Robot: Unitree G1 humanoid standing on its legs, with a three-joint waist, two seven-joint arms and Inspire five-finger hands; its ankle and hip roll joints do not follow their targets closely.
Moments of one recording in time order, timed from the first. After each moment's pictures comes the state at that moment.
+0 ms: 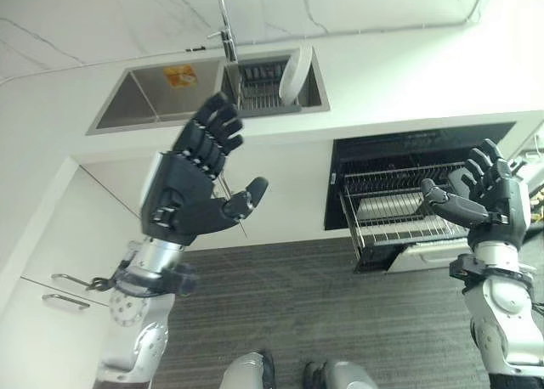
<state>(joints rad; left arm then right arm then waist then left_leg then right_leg) 0.03 0.44 0.02 -0.32 -0.61 -0.26 -0.25 0.01 -0.48 -0.18 -0.26 0.39 0.05 -0.26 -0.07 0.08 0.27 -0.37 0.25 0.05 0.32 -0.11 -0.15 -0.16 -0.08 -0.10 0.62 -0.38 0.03</state>
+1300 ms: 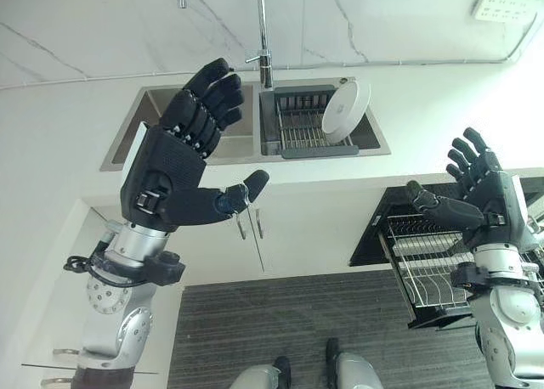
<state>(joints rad) -0.04 0.53 0.10 -0.38 -0.62 -0.28 -0.28 0.07 -0.44 -0.21 -0.35 0.40 -0.01 -0.15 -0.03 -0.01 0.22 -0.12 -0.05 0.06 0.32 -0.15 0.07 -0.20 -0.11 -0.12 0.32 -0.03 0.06</state>
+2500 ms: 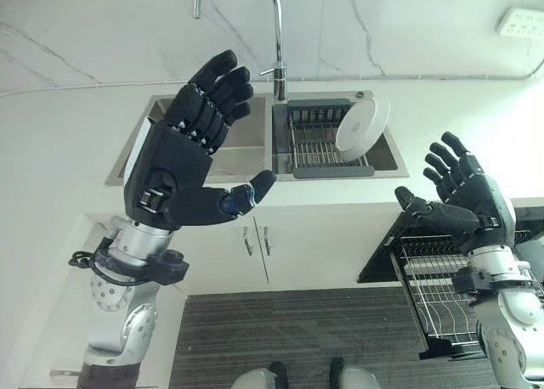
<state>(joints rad) -0.06 0.49 0.11 -0.38 -0.61 -0.29 -0.34 0.10 -0.46 -0.21 -0.35 0.56 0.02 0.02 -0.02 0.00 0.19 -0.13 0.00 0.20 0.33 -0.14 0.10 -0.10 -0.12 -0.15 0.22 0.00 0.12</state>
